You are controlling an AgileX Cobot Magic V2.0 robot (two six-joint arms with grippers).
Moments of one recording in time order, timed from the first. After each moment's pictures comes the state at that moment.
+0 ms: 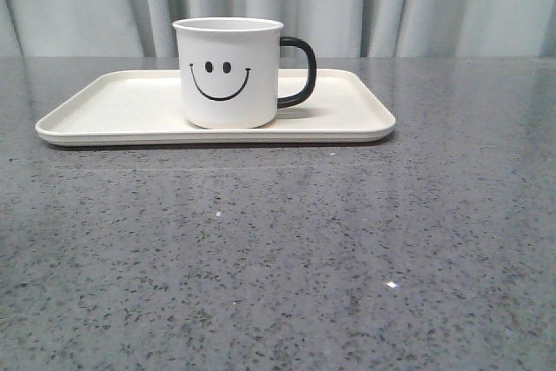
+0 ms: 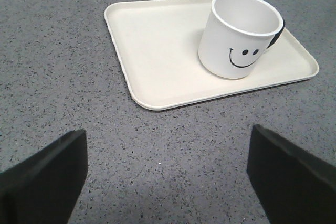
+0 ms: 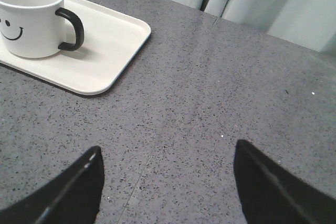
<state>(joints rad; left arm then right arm) -0.30 0.59 -0.70 -0.14 0.71 -0.10 0.39 0.38 -0.55 -0.14 0.58 -0.01</state>
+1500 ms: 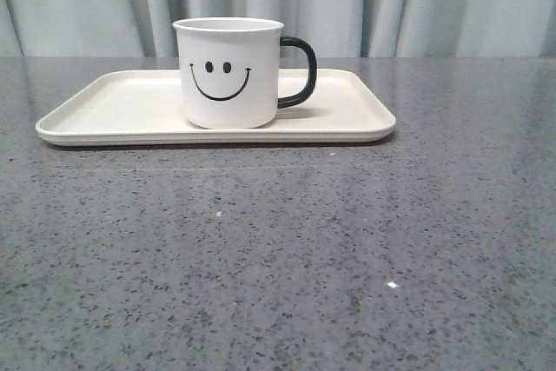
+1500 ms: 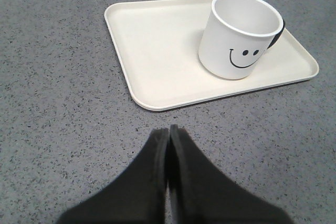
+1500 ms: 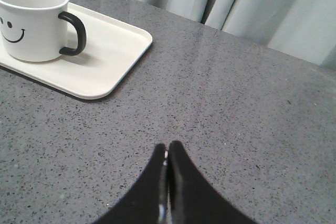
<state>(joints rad) -0.30 0.59 -0.70 -0.14 0.70 -0.10 0.39 0.33 -0.46 -0.15 0.48 -0.01</state>
